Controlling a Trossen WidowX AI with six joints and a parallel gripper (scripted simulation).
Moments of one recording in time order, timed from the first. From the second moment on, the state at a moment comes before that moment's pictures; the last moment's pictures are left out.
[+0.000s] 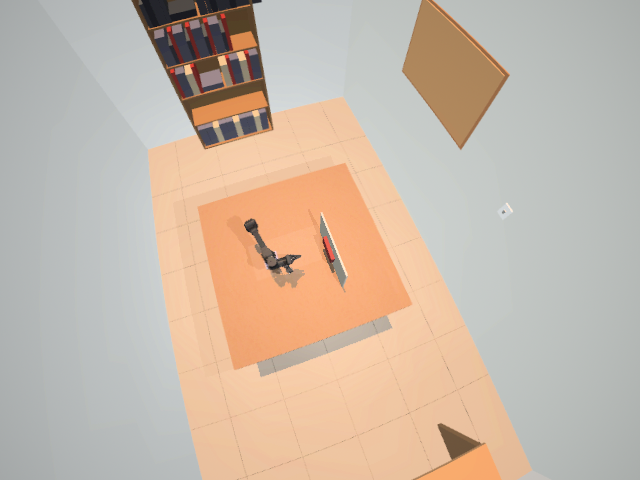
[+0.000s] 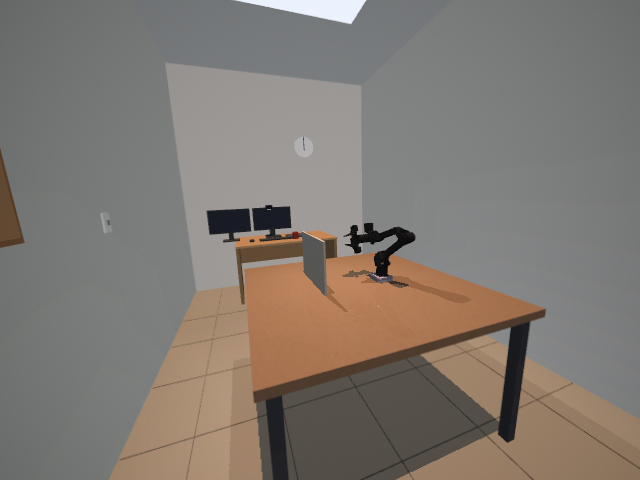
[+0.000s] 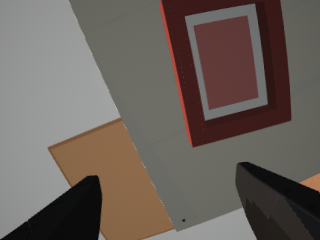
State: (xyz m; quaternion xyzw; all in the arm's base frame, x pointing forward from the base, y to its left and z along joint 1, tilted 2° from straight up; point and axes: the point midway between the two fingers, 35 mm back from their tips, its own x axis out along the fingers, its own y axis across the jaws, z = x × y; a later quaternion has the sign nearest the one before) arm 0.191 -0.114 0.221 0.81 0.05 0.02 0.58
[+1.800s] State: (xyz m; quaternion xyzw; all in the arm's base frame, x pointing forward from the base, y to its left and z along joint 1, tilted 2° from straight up) arm 0.274 -0.105 0.180 0.76 0.05 0.02 0.64
